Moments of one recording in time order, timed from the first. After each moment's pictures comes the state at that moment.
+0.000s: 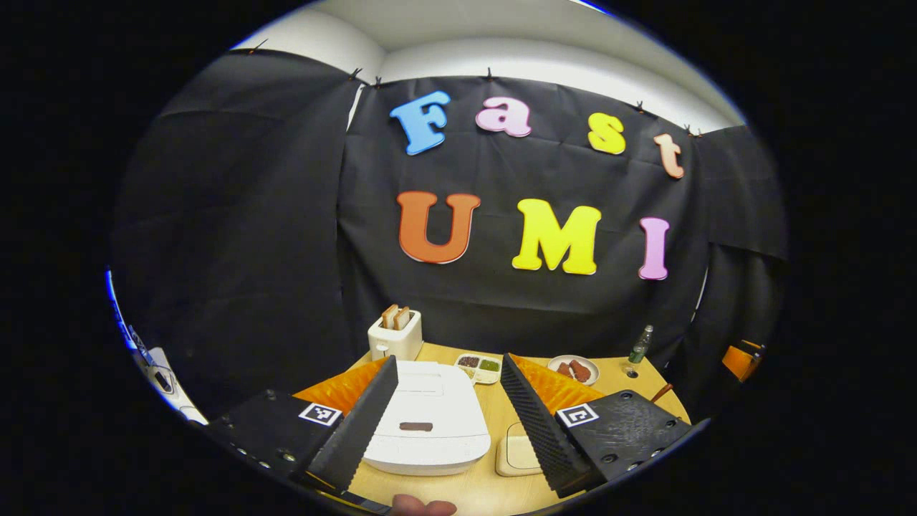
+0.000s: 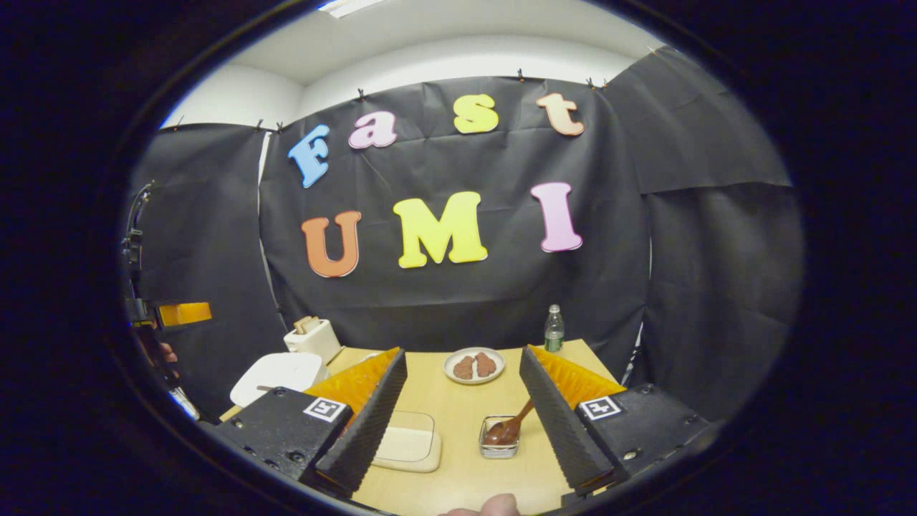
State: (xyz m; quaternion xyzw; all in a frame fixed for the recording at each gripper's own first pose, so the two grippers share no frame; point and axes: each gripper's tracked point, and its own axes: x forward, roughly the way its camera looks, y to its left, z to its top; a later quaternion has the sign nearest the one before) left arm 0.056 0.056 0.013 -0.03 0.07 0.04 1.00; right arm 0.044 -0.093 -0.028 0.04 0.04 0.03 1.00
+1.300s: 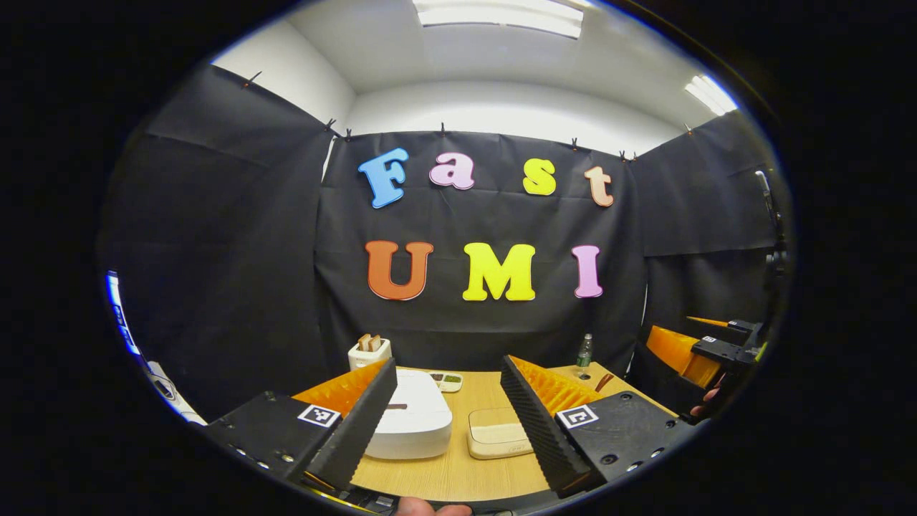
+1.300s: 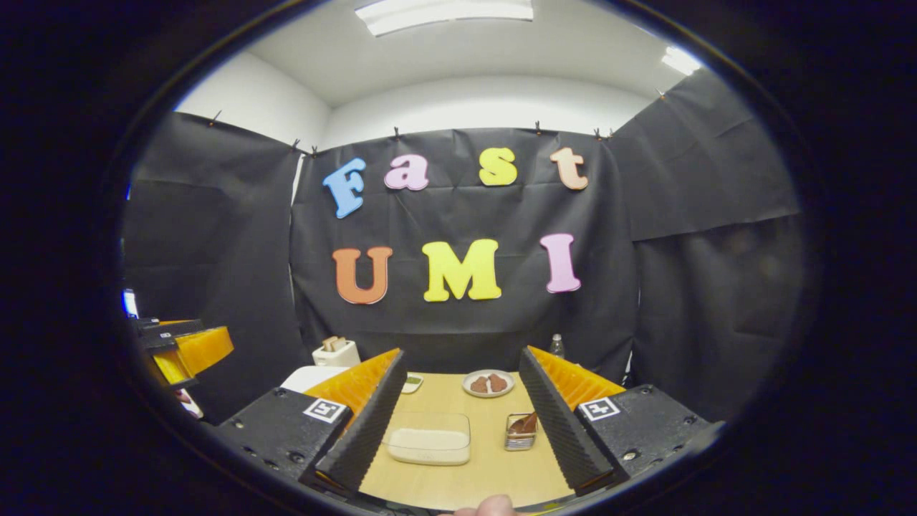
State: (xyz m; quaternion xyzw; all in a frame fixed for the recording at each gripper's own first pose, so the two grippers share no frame) left arm -0.083 0.013 0.016 -0.01 -0.02 -0.03 1.00; right arm -0.087 -0.010 -0.009 0.02 -0.03 0.03 1.00
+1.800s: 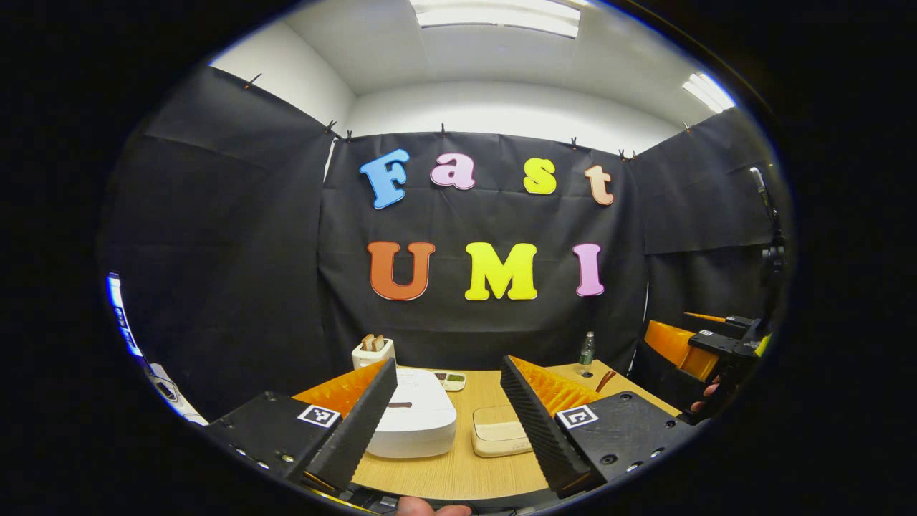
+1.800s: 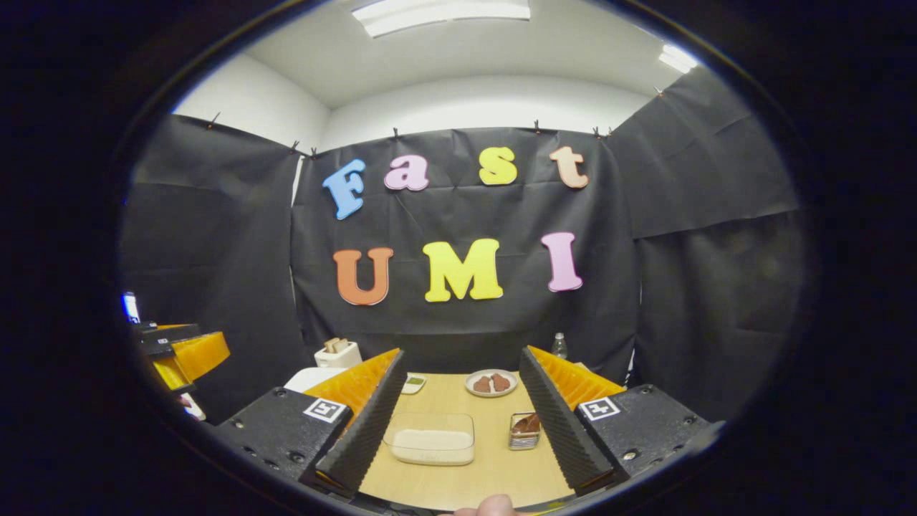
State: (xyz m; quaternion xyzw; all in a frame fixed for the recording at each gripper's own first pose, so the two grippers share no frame) left arm -0.091 0.020 0.008 -0.01 -0.01 -0.02 1.00; right arm -0.084 -0.009 -0.007 0.02 -0.04 0.02 1.00
